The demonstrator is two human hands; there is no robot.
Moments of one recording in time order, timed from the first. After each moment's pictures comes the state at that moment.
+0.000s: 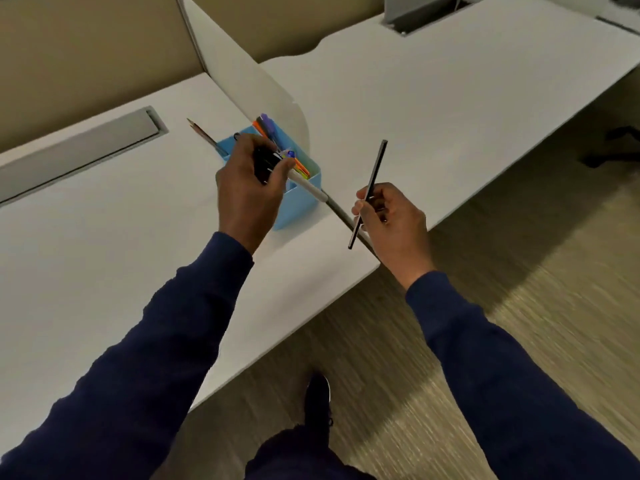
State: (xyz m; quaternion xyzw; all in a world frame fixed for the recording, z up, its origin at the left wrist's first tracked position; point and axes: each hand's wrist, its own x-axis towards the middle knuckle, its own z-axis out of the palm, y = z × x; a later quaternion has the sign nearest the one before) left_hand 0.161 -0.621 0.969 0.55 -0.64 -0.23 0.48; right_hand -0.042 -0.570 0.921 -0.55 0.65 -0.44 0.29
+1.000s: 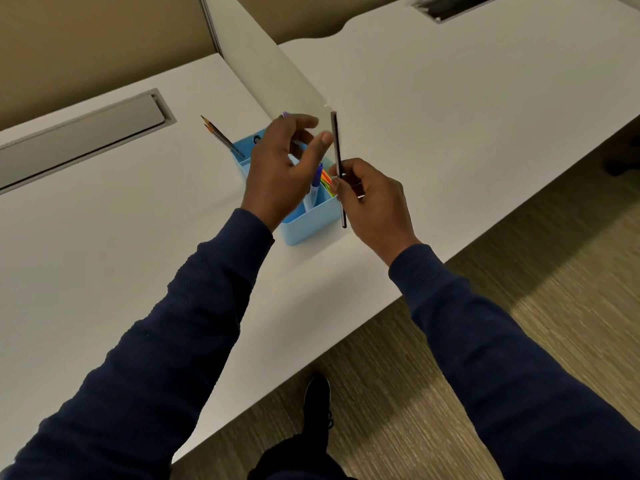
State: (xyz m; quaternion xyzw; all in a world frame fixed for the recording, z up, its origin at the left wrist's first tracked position) left_hand 0.170 -0.708 0.956 0.54 -0.68 -0.25 0.44; right_hand 0.020 -0.669 0.931 -0.64 0.61 -0.39 0.25
